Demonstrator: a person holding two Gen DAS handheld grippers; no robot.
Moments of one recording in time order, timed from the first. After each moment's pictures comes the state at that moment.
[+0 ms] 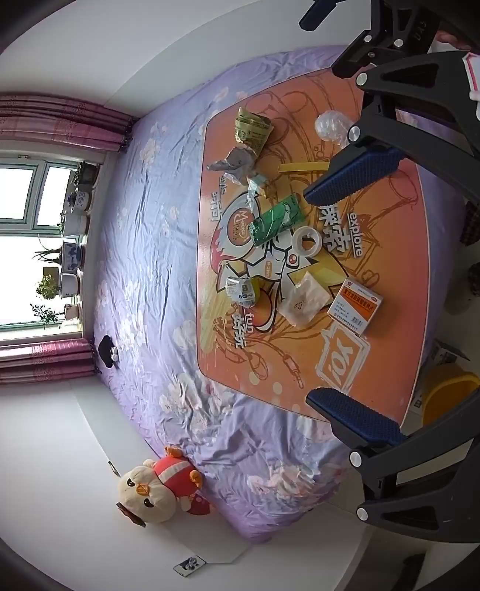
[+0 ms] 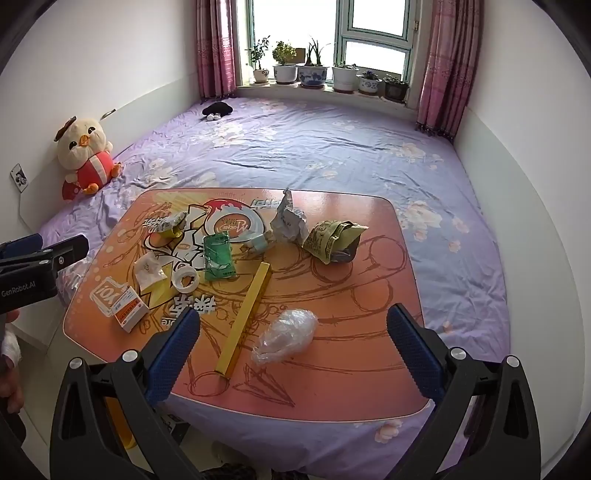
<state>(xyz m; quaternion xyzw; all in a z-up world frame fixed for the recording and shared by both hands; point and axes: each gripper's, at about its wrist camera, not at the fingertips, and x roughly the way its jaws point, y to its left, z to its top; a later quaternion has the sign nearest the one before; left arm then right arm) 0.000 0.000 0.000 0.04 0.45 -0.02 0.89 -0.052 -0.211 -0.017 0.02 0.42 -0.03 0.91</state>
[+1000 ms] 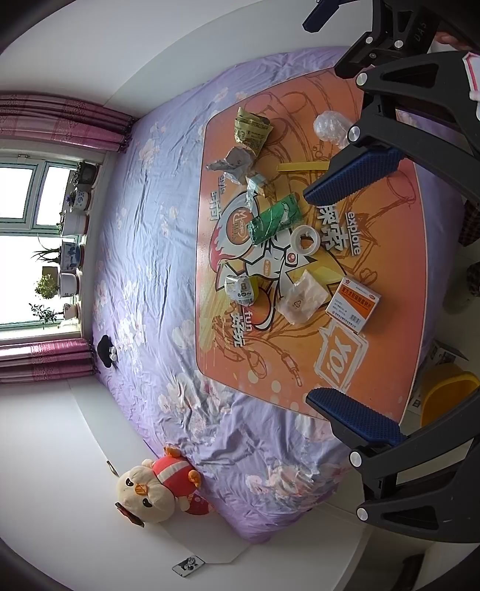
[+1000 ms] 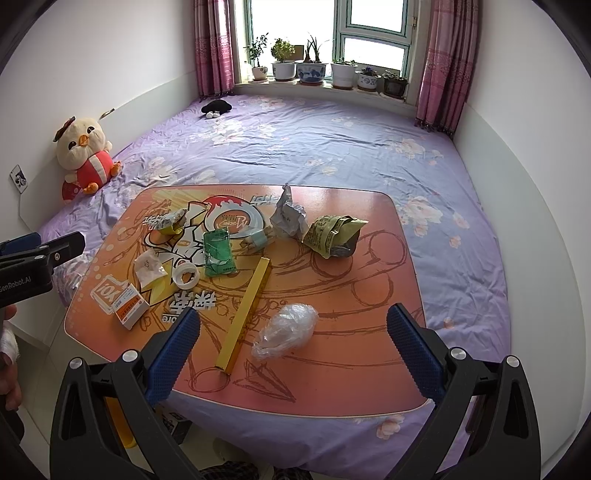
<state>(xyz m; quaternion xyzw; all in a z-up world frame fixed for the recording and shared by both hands) 0.000 0.002 0.001 0.04 0.45 -0.02 0.89 -0.053 -0.212 -0.021 0.02 0.43 -0.03 0.90</state>
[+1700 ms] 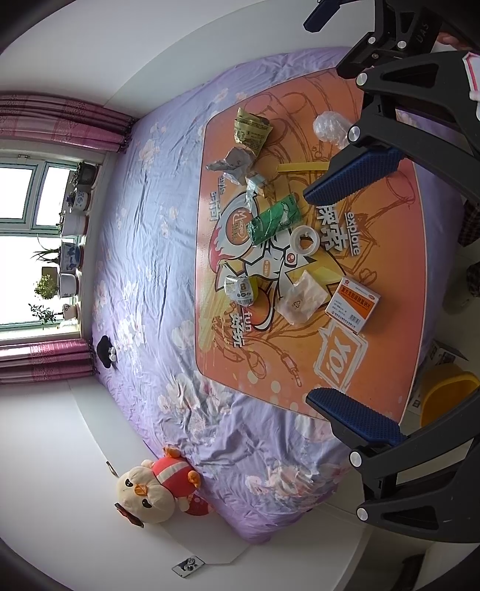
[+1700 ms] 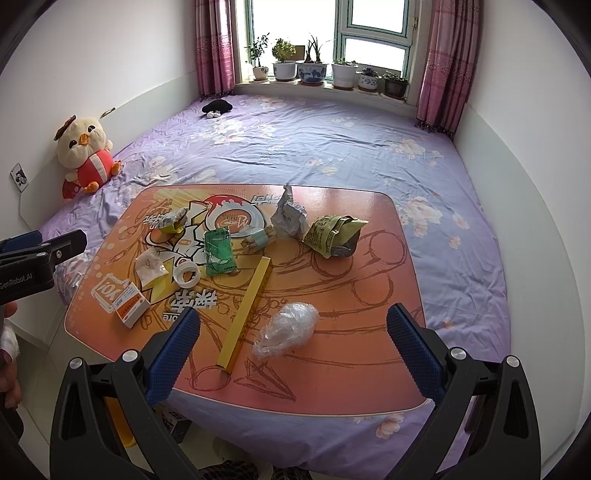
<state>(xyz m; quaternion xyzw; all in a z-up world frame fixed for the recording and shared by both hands) -0.002 0.005 0.002 0.04 0.45 -0.02 0.89 -0.053 -0.212 -0.020 0.02 0.43 -0.03 0.90</state>
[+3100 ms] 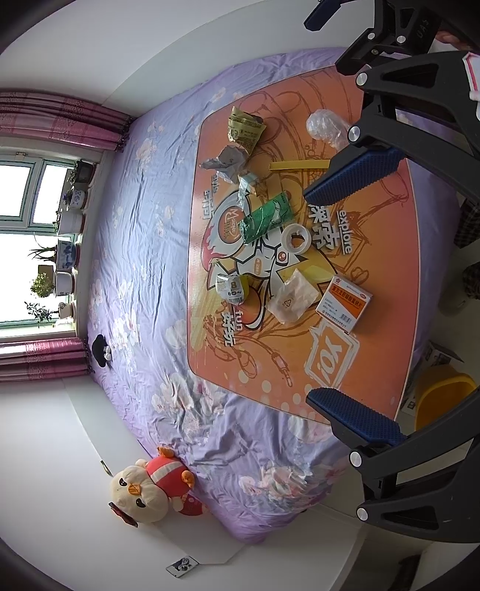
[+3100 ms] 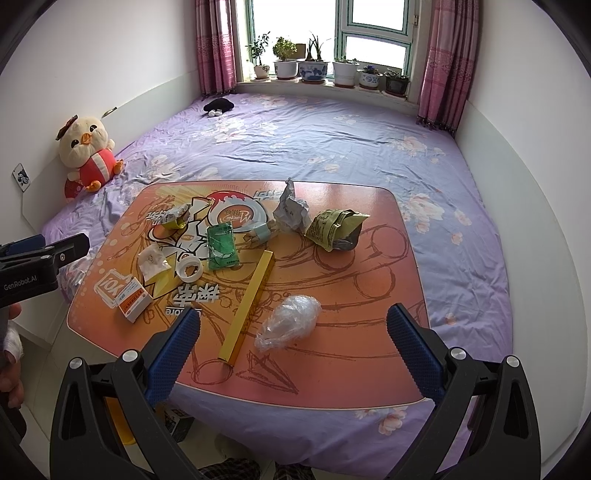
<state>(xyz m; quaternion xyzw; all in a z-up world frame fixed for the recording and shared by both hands) -0.010 0.008 -0.008 0.03 0.46 -0.02 0.89 -0.057 -0.210 -0.023 0.02 0.43 -0.02 0.90</state>
